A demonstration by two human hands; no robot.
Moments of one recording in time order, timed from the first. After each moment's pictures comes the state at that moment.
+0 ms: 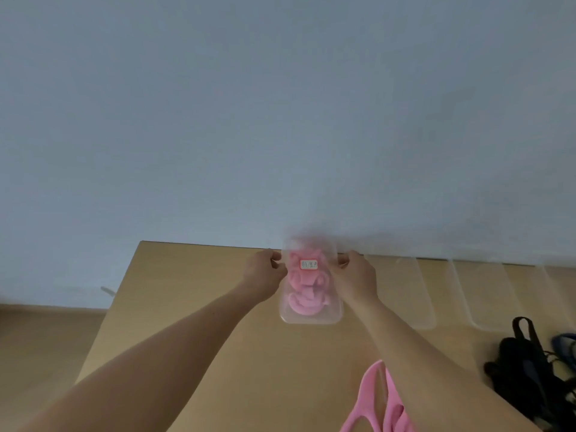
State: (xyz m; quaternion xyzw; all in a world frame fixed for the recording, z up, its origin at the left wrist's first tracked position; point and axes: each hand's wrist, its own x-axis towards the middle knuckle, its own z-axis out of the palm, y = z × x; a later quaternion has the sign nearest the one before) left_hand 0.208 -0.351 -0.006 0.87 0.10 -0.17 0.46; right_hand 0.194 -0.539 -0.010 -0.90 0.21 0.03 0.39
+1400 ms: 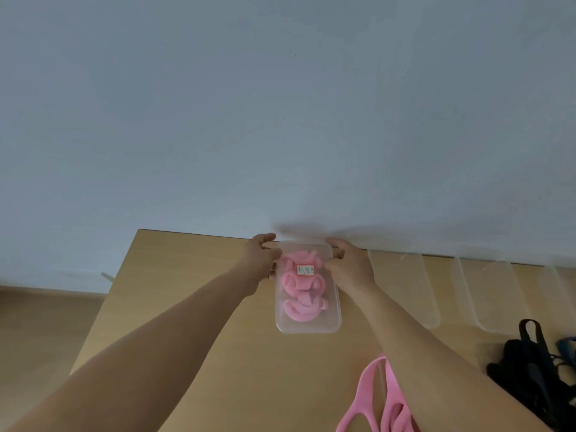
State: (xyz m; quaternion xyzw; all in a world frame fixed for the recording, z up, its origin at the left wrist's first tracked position) left_hand 0.221 -0.343 -0.009 0.69 0.21 -0.21 0.66; right_hand 0.207 -0.539 -0.010 -0.89 0.15 0.12 0.42
